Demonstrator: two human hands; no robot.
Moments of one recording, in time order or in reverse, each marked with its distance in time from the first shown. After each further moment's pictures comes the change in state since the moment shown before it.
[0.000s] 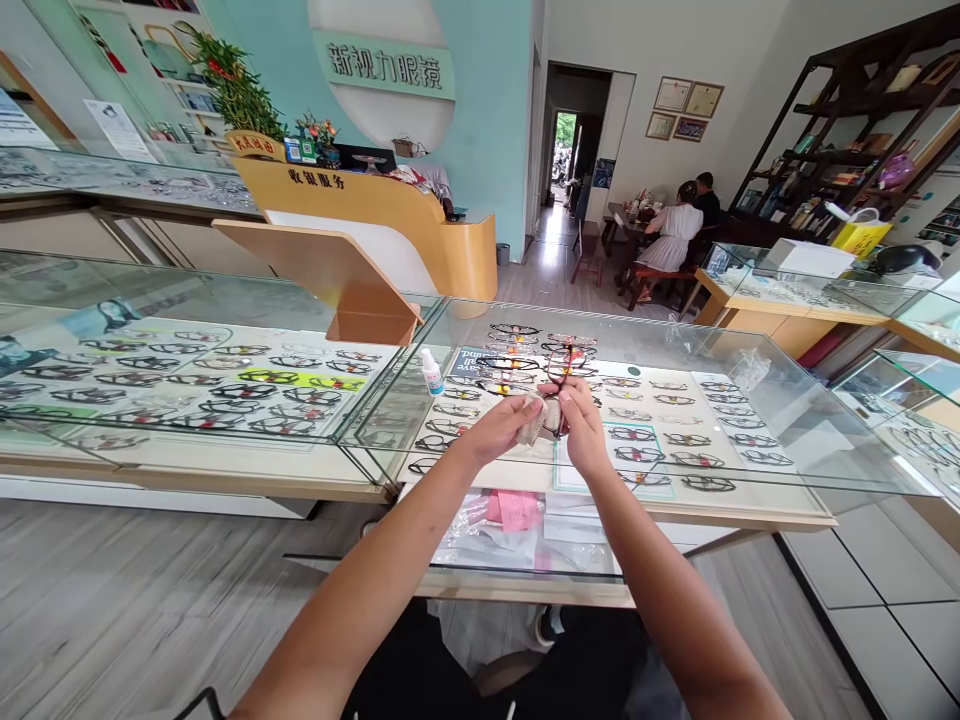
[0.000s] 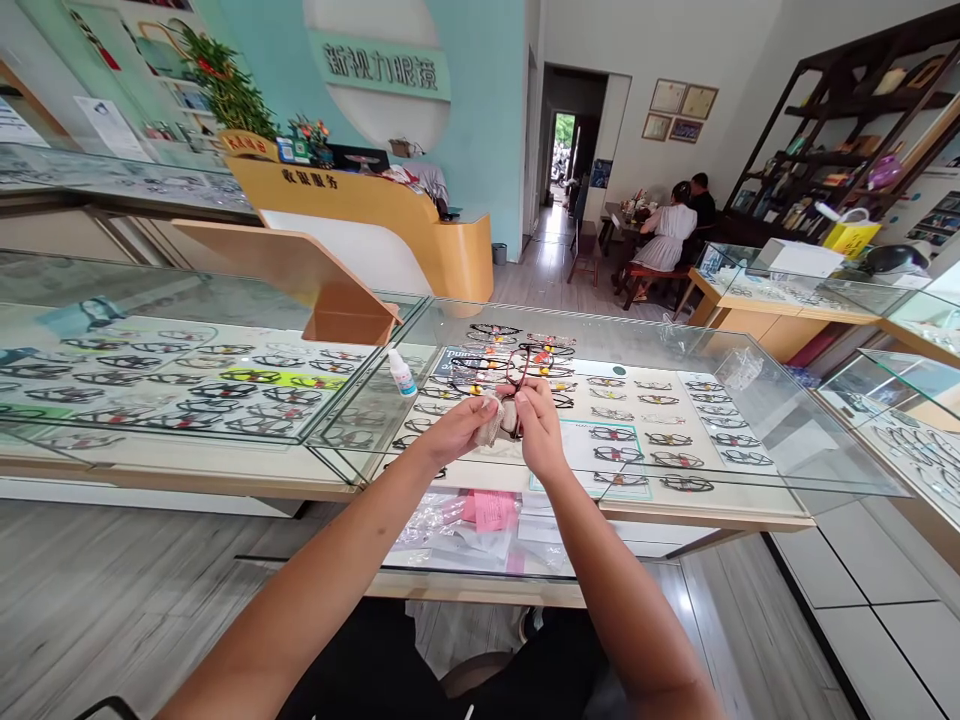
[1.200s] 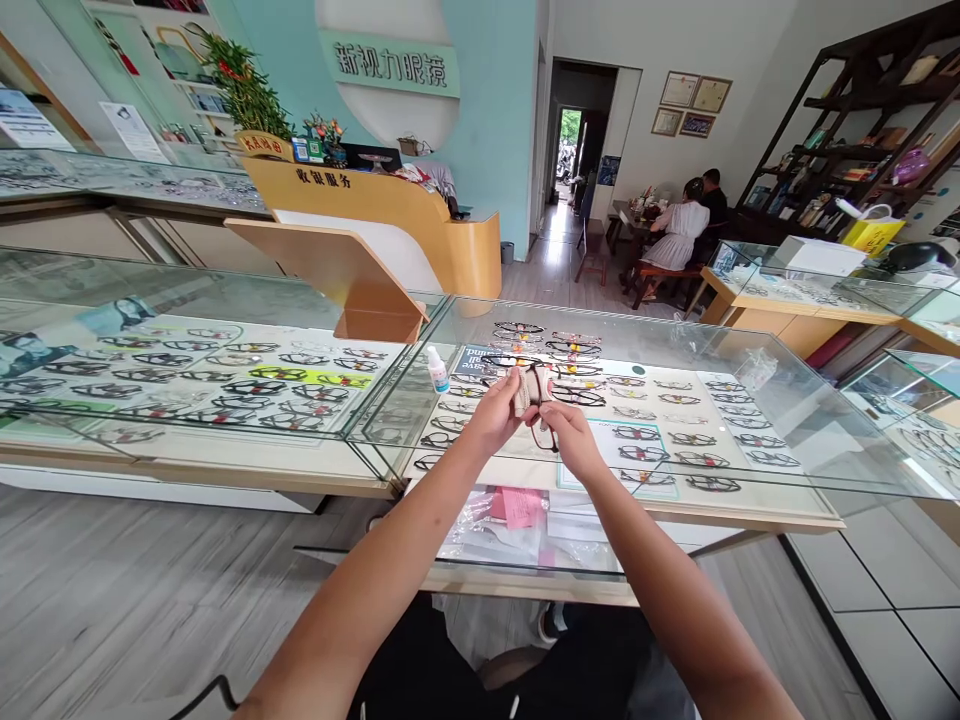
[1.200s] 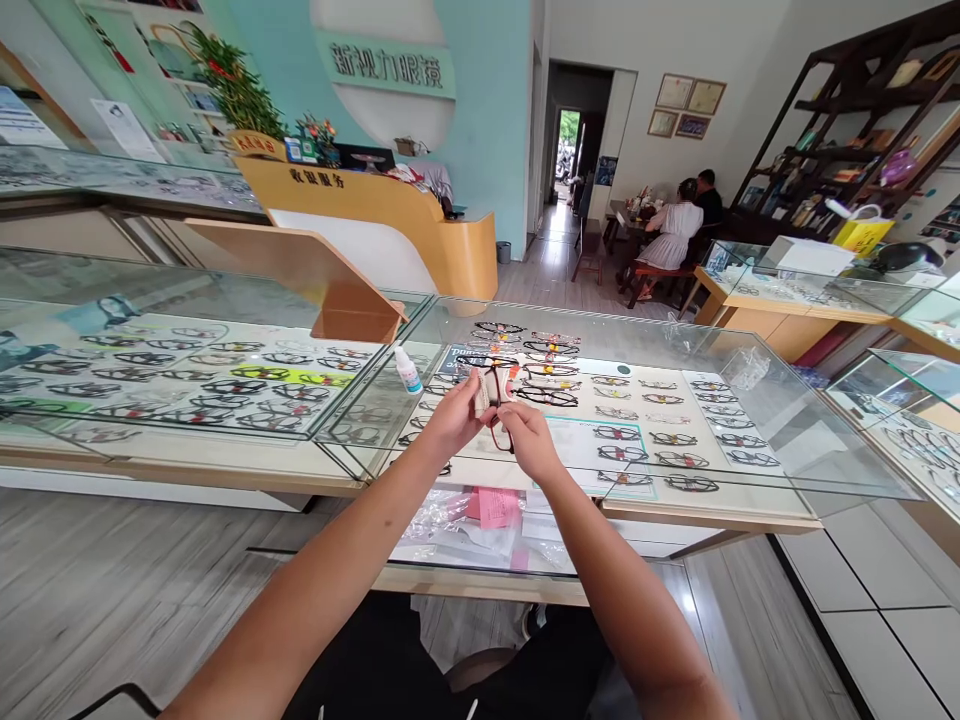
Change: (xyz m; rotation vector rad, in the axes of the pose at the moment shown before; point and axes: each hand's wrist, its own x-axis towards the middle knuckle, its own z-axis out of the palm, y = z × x) left_hand 0.007 0.014 0.007 -0.175 0.364 0.123; right_hand -0.002 0.009 0.014 0.029 -0.191 0.153
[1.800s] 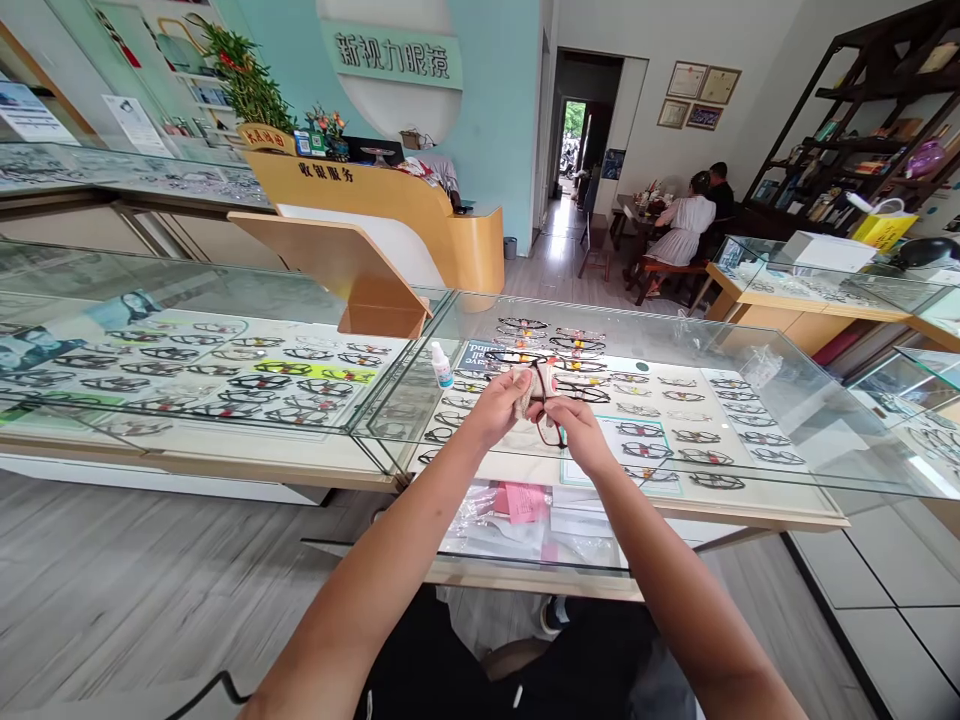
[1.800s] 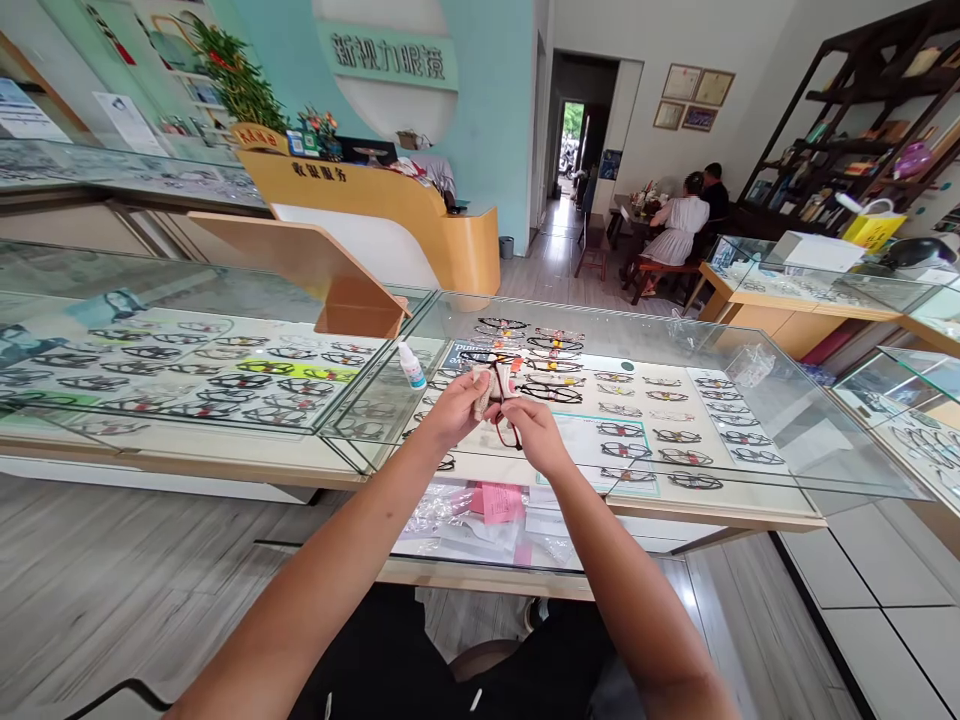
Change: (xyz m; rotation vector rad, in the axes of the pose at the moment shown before) left_hand -0.005 0.010 -0.006 0.129 -0.203 0.055; right_hand 0.001 -0.008 -0.007 0.033 -0.044 0.008
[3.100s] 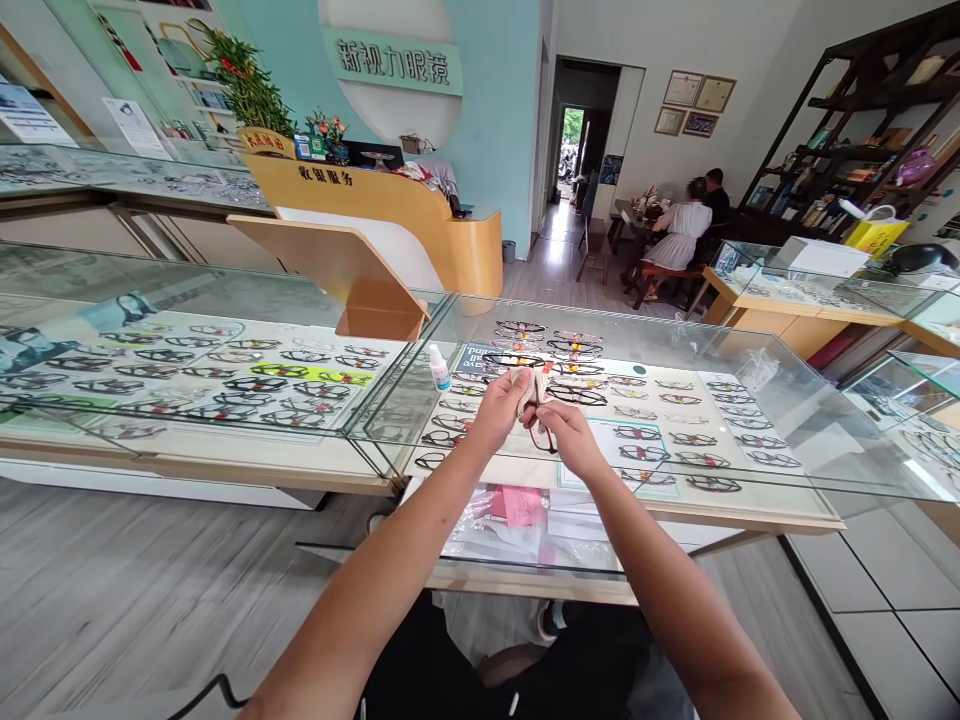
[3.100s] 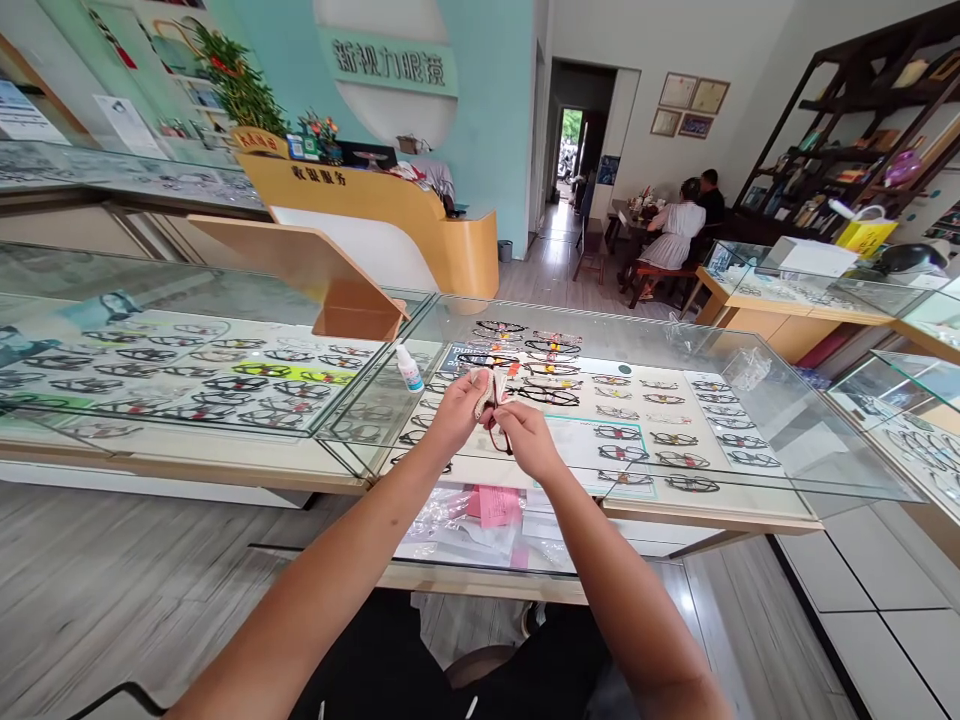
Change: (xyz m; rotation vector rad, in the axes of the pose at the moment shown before) left_hand 0.006 -0.016 0.002 0.140 0.112 0.141; right_hand 0.001 0.006 0.005 -0.041 -0.016 -0.010
